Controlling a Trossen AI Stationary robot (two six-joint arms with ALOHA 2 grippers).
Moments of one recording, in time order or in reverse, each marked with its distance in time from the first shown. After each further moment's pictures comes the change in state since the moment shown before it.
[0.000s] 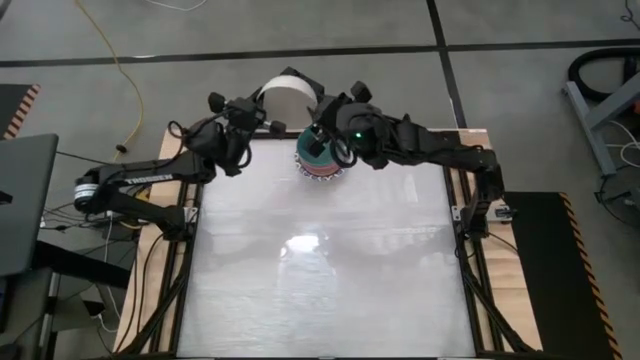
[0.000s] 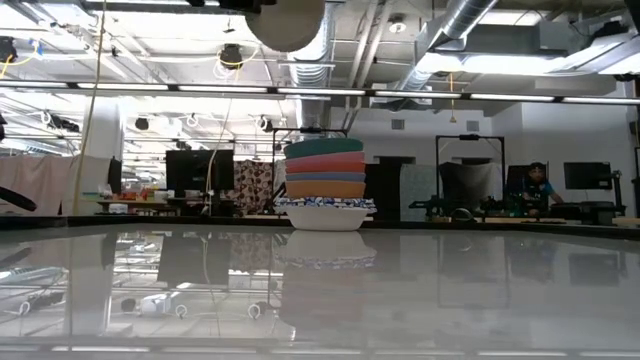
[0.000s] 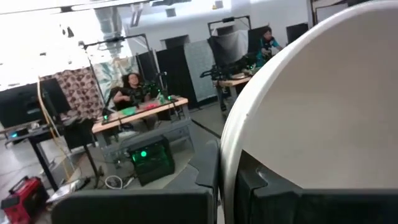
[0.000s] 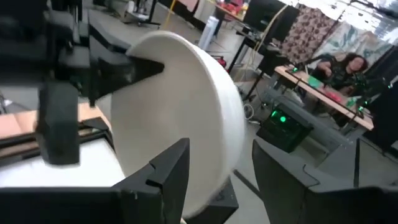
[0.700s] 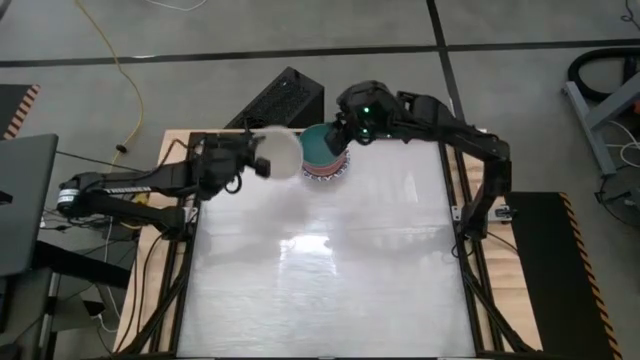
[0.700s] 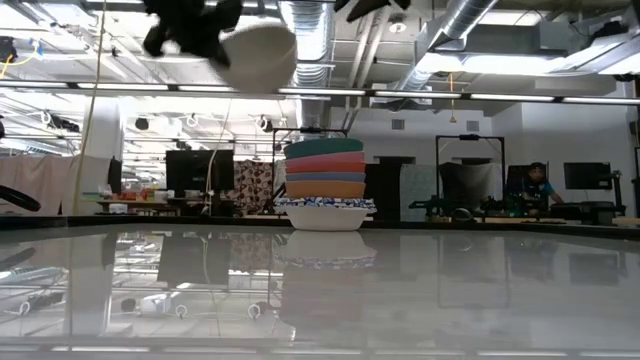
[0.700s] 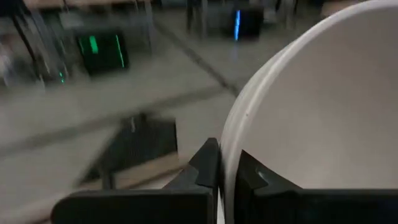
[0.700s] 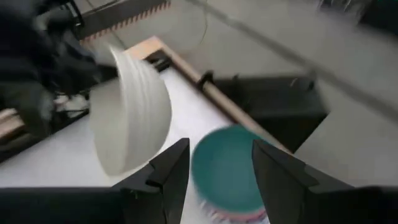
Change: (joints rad) left arm -0.117 -0.220 -0.183 -0.770 0.064 -0.864; right arm -0.176 -0.067 0.002 -0.428 -0.498 0.473
